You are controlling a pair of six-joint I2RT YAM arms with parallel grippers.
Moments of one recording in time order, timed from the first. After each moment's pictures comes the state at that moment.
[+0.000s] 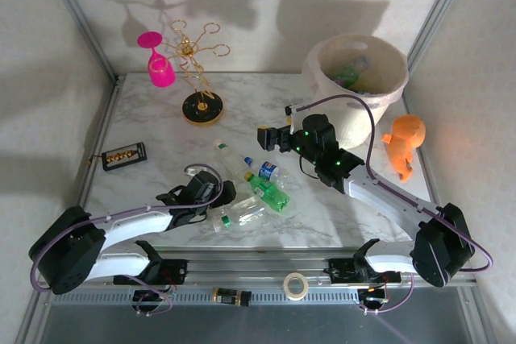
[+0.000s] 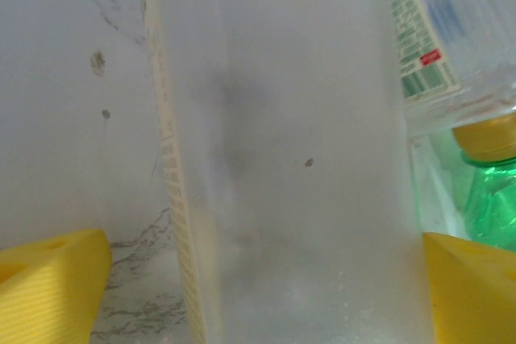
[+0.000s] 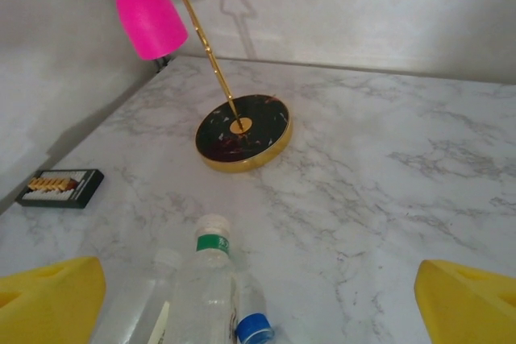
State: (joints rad) left arm -0.72 1.23 0.41 -0.07 -0.20 -0.95; right arm 0.69 1.28 0.91 0.06 0.01 0.28
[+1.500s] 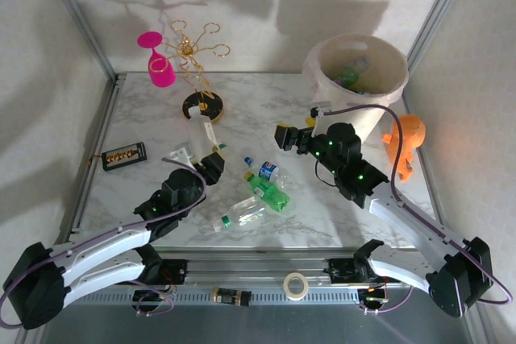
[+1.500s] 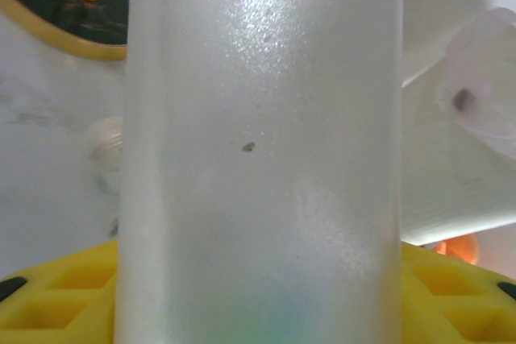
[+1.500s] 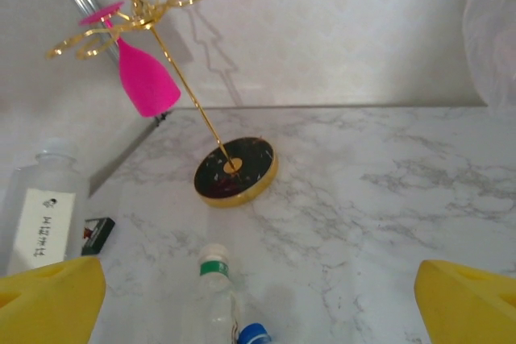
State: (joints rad) left arm -0.74 0.93 0.39 0.29 -0.41 -0.87; right arm 0.63 1.05 0.81 0.04 0.02 0.36
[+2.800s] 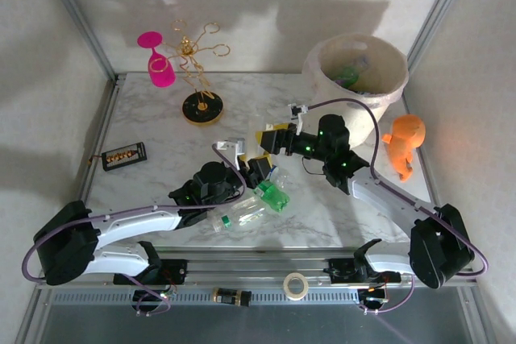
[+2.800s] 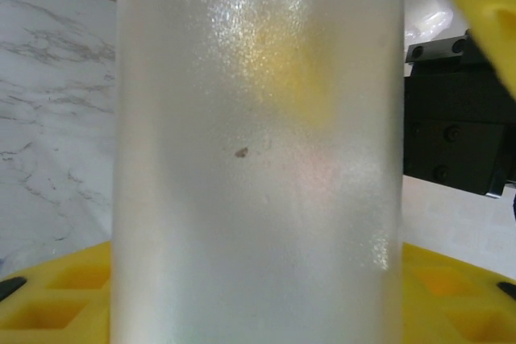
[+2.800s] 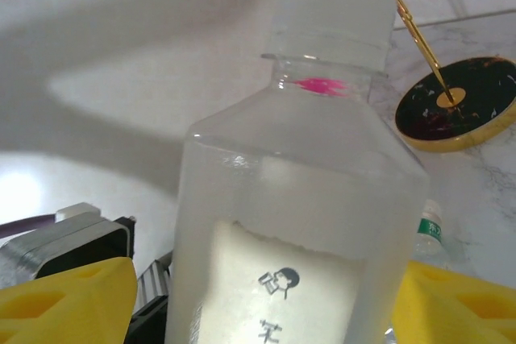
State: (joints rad) left arm -0.93 1.25 0.60 0.51 -0.20 -0.64; right arm 0.58 1.28 0.81 0.34 -0.59 0.61
